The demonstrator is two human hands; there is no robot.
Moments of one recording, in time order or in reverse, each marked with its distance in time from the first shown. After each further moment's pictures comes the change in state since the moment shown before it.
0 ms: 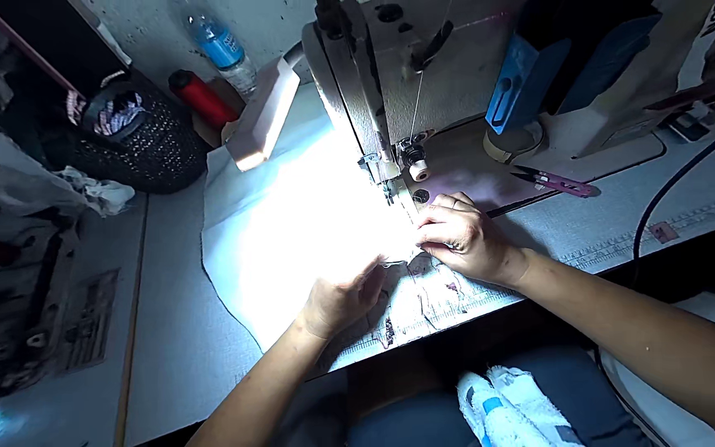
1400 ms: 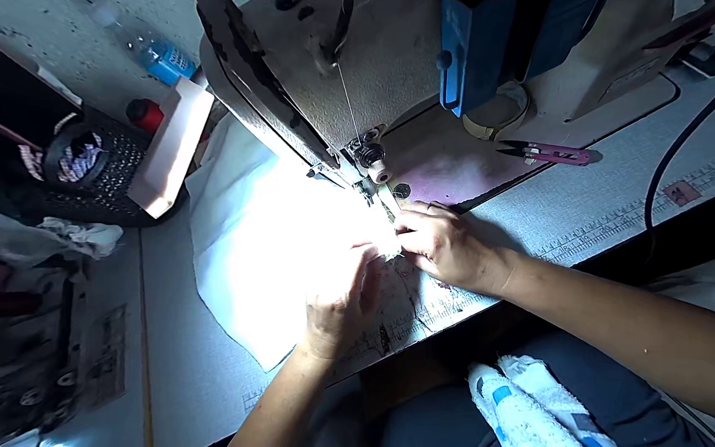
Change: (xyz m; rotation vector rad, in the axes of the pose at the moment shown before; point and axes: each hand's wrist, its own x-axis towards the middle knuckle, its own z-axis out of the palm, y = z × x) left_hand 0.017 0.029 0.000 0.180 -0.017 -0.104; right_hand -0.005 -0.014 0.016 0.000 0.006 0.102
